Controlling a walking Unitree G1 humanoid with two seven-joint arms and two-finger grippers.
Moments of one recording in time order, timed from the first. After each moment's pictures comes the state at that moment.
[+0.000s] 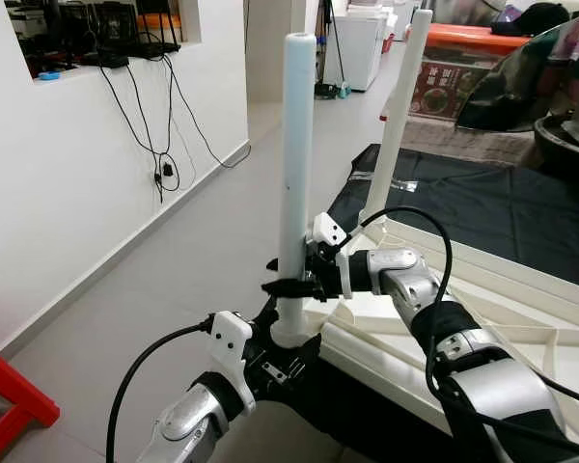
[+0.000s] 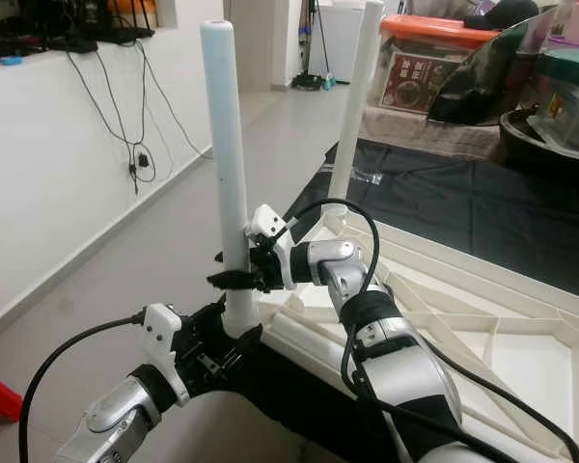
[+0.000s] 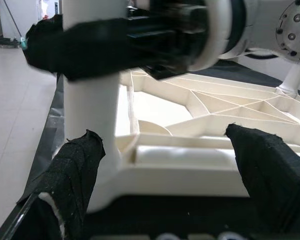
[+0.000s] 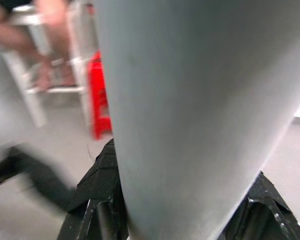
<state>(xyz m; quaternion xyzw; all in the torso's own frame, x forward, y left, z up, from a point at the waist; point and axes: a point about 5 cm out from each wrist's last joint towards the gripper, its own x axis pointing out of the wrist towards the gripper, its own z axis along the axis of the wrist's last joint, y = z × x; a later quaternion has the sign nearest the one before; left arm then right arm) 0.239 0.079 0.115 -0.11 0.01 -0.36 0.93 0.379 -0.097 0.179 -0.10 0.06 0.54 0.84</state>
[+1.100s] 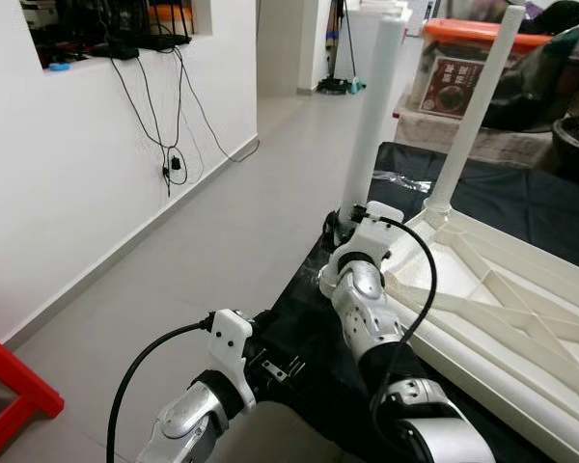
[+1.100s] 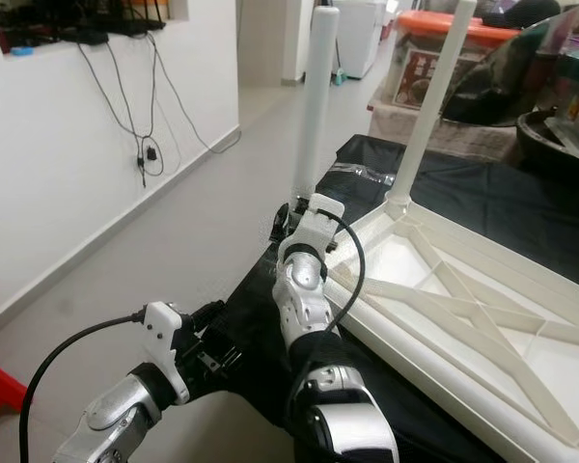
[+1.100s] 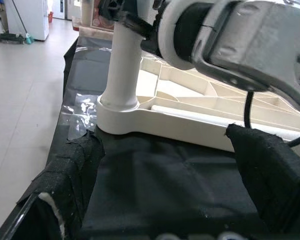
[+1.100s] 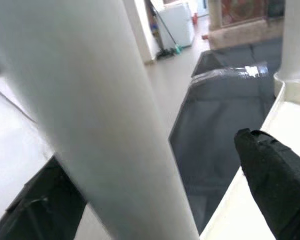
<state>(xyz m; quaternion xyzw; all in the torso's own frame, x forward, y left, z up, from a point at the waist) 0.240 0.079 0.116 -0.11 0.01 -0.36 0.93 0.376 -0.099 0.170 0.15 -0.04 -0.07 0.99</state>
